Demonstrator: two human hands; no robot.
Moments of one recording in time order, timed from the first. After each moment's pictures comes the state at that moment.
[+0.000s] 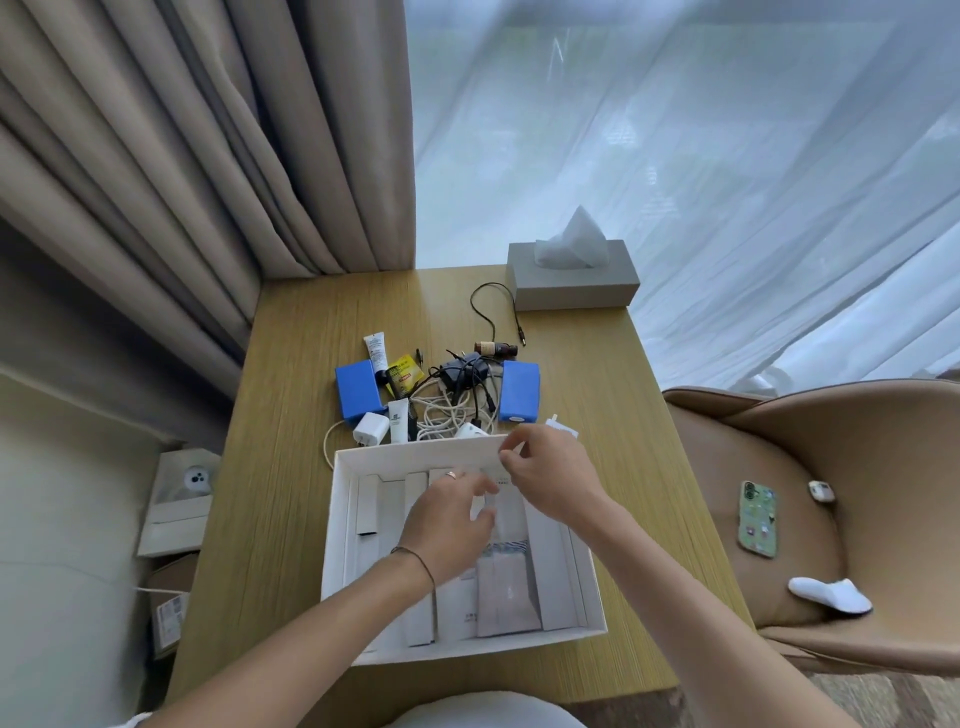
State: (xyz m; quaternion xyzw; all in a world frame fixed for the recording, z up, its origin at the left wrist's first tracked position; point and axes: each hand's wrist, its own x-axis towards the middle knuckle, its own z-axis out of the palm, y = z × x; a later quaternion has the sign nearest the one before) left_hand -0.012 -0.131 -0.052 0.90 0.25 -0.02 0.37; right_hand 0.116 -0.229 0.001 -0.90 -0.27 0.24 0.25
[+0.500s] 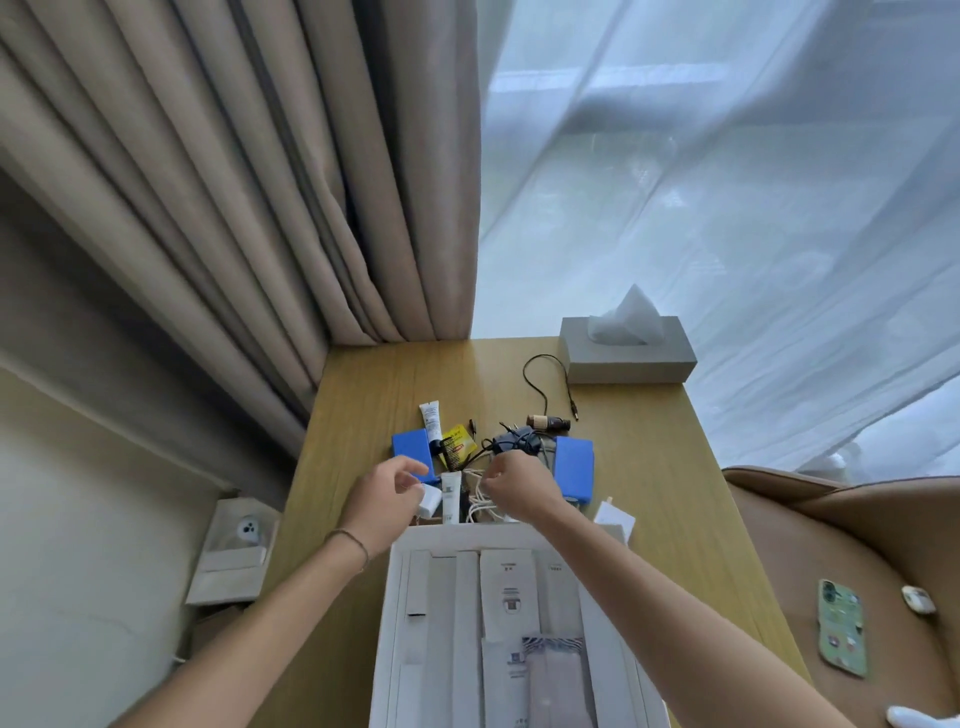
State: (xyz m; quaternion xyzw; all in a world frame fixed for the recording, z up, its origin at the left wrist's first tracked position) left_hand -0.018 0.021 -0.004 0.81 0.41 0.05 0.41; right_hand 0.139 -0.099 -0.022 -0.87 -0.30 0.33 0.23
